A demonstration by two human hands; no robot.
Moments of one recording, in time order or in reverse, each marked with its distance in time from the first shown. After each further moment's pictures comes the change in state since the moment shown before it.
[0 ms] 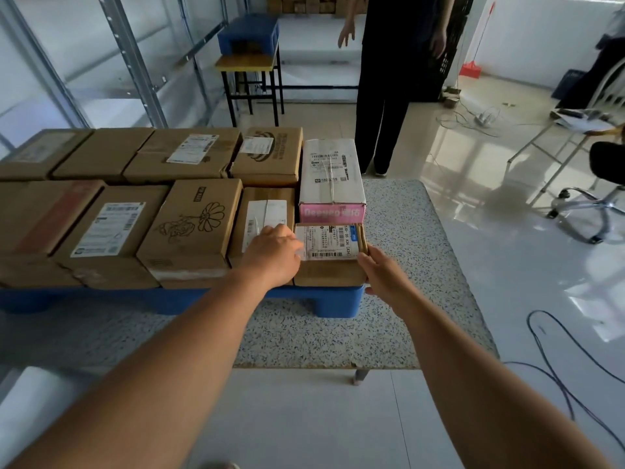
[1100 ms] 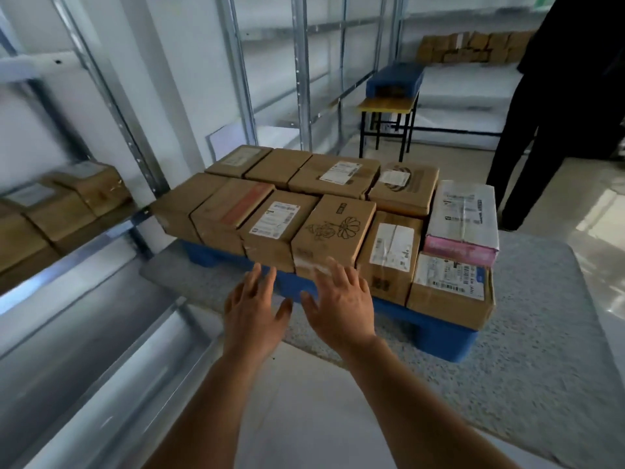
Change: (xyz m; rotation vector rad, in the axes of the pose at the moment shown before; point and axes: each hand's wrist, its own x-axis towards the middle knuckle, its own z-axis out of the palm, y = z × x) left_hand -0.215 -0.079 -0.012 -0.130 0.440 -0.683; right_hand -0.090 -0.112 0.183 -0.692 -0.018 -0.739
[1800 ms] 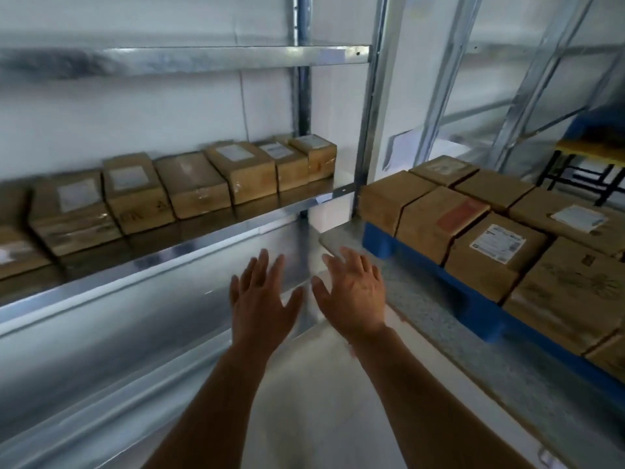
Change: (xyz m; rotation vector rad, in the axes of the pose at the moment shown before) left_hand -0.111 -0.267 -0.152 0.103 0.317 -0.394; right_hand -0.010 -0.317 0.090 0.104 -0.096 -0.439
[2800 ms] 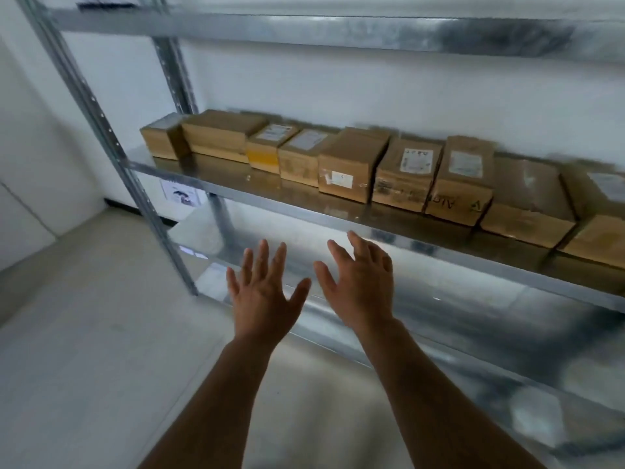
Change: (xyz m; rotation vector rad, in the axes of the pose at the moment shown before) left_hand -0.131 -0.222 -0.146 0.396 0.308 -0.935; right_hand 0.002 -0.322 0.107 0.365 -0.189 -0.854
